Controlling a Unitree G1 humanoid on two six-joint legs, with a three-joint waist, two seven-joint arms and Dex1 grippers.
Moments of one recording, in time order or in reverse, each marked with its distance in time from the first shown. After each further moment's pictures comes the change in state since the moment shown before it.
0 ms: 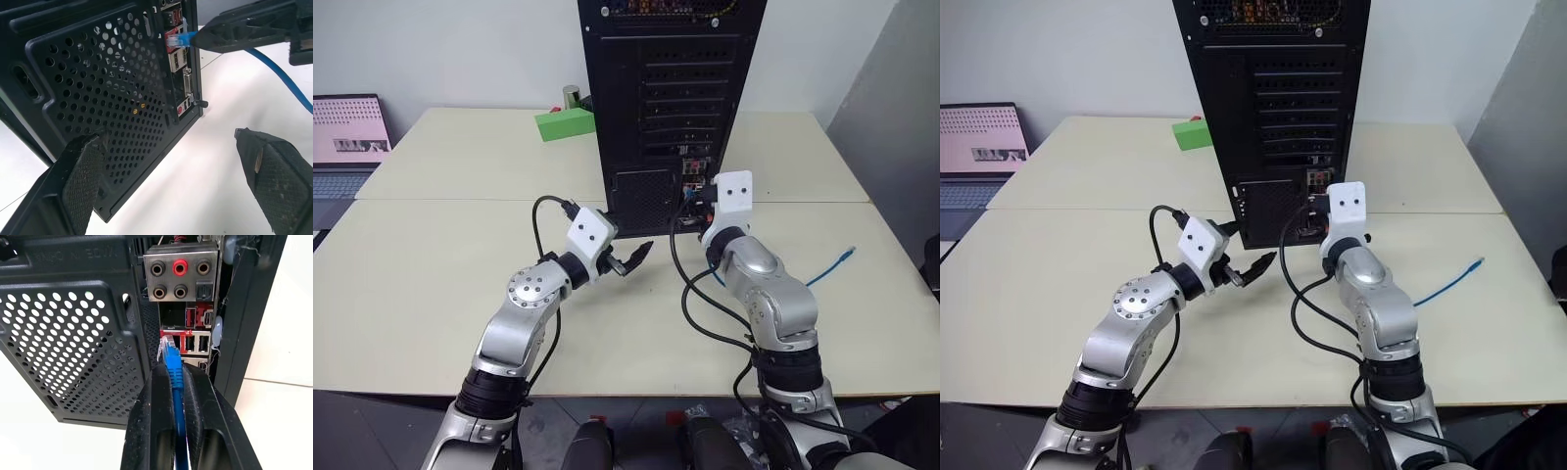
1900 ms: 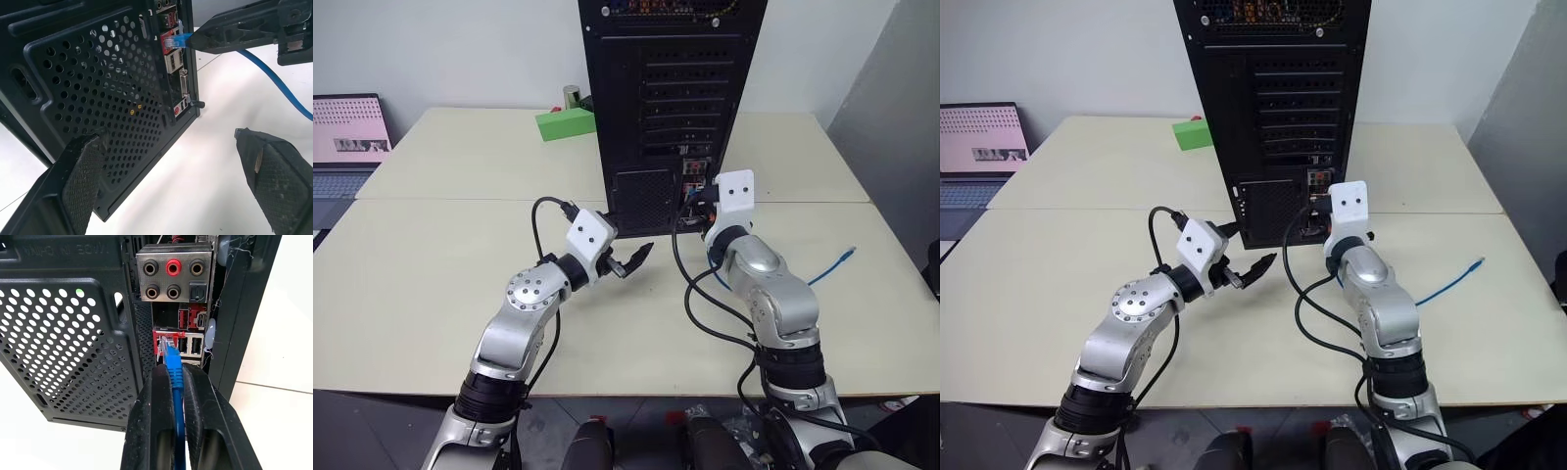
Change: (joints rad) left arm 0.015 0.001 0.002 -0.022 0.001 0.001 -0.002; right arm -0.004 -0.020 0.003 0.011 -0.030 -0.022 0.015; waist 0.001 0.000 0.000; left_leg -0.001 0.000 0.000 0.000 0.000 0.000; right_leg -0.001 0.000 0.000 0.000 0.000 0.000
